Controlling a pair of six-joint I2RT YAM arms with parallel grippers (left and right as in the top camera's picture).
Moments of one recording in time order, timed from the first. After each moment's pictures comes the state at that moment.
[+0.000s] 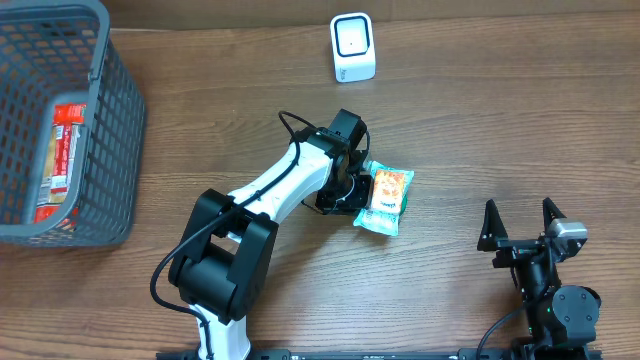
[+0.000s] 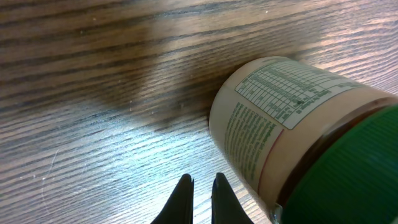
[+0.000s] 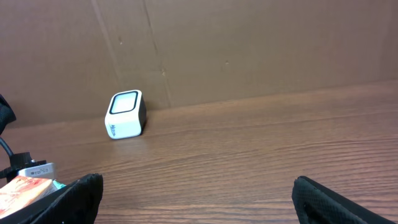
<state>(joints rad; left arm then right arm) -0.51 1.96 1.33 -0.86 0.37 -0.37 0.06 0.01 0.02 -0.03 -0.02 0.17</state>
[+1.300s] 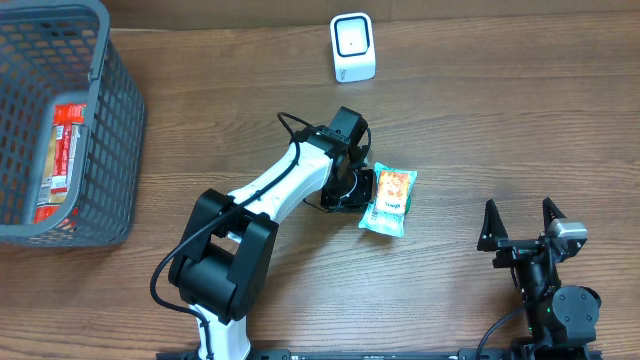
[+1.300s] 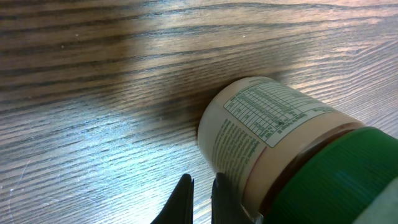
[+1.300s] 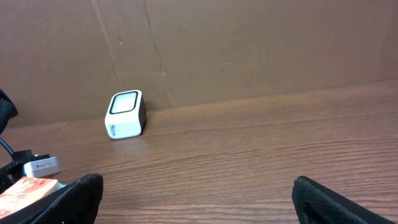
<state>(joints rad) -0.51 1.96 1.33 -0.81 0.42 -0.47 0.06 0.01 0.02 -0.03 -0.02 0.18</state>
